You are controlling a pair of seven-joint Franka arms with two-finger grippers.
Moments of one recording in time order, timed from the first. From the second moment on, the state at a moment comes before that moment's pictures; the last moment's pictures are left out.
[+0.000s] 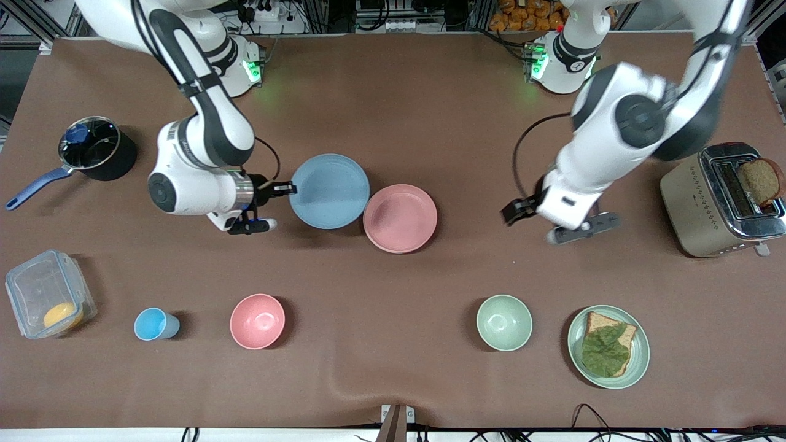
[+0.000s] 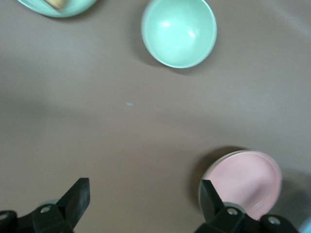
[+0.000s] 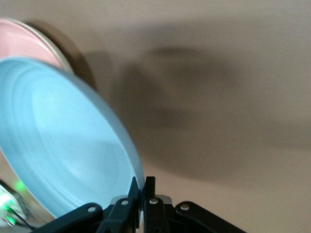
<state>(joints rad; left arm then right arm) 0.17 0.19 -0.58 -1.73 0.04 1.92 -0.65 0.25 0.30 0.11 -2.06 0.58 2.07 0.02</state>
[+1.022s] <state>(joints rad) 0.10 0.04 -0.25 -1.45 0.04 1.47 -0.13 0.55 0.50 0.10 -1.93 0.68 2.40 0.43</state>
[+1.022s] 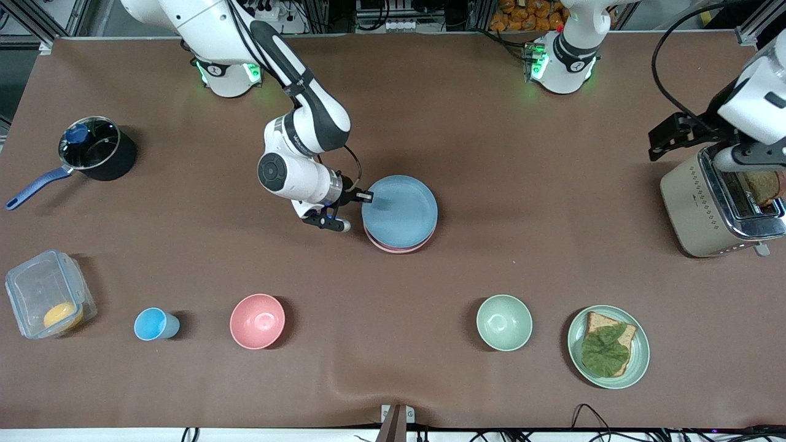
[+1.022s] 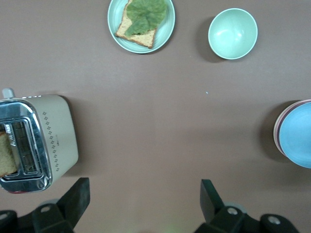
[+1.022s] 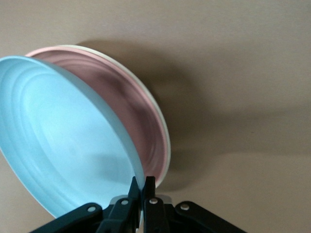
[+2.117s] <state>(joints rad) 0.05 0.02 -0.16 -1.49 0.03 1.47 -0.13 0.48 0.40 -0.02 -1.89 0.62 2.23 0.32</state>
